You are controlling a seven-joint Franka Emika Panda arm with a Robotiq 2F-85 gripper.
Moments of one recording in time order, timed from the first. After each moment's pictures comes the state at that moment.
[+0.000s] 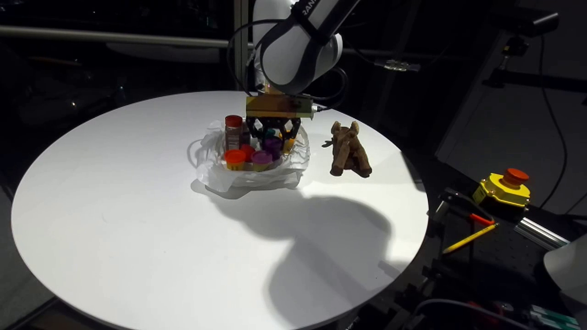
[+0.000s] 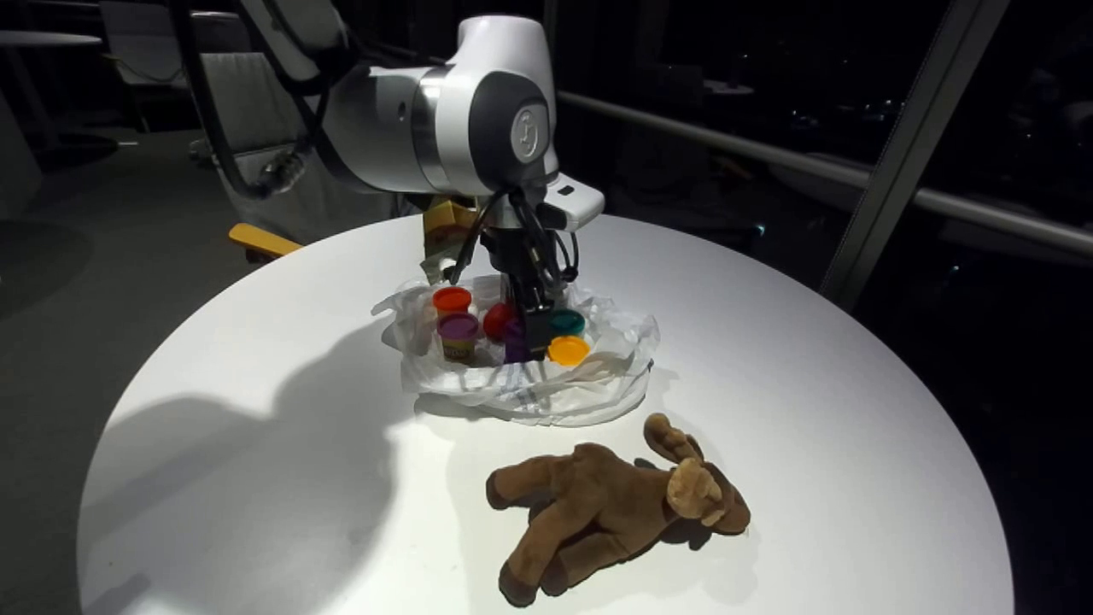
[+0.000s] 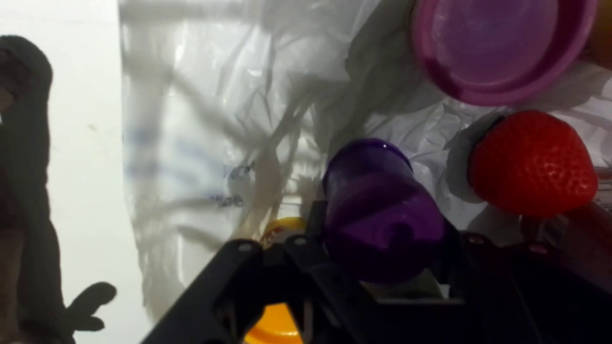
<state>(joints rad) 0.17 0.75 -0.17 -1.81 -0.09 2.60 0.97</state>
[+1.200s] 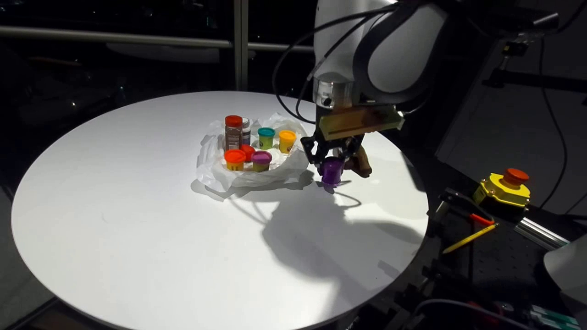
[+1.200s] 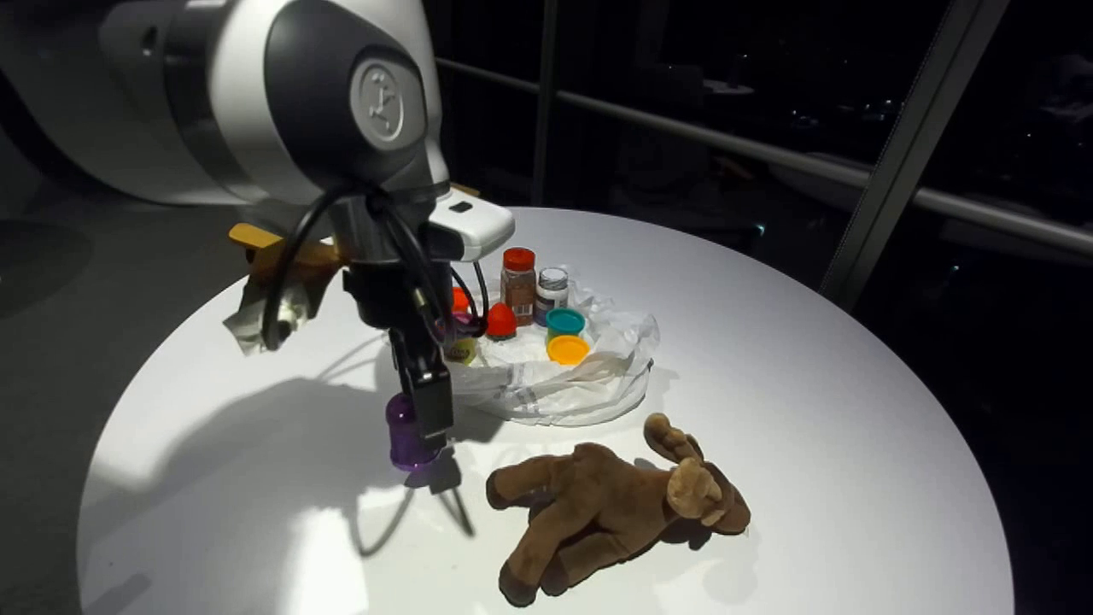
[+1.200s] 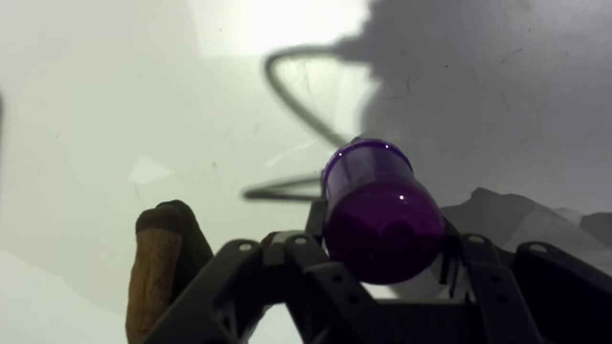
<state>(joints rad) 0.21 0.38 -0.16 -2.40 -0.27 2.70 0.95</state>
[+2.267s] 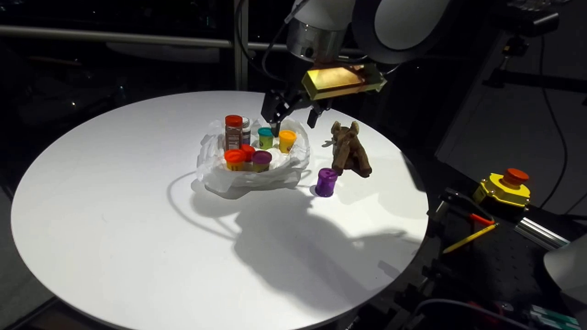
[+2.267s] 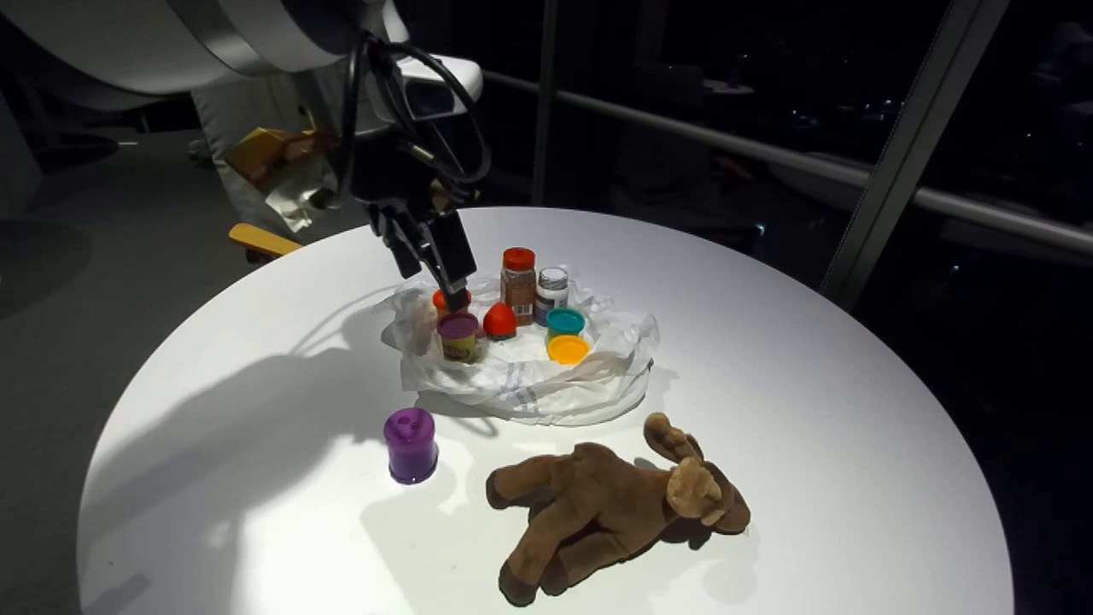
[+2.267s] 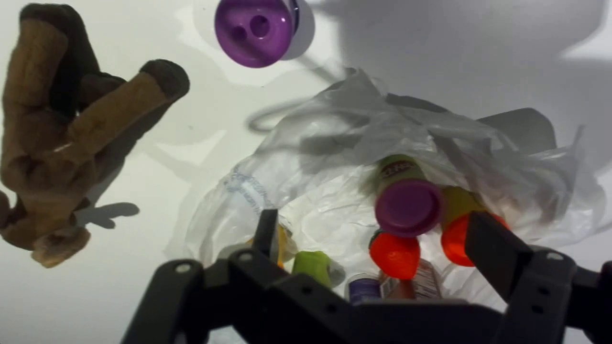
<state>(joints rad) 0.29 0.27 -0.16 -2.34 -0.40 2.77 0.84</state>
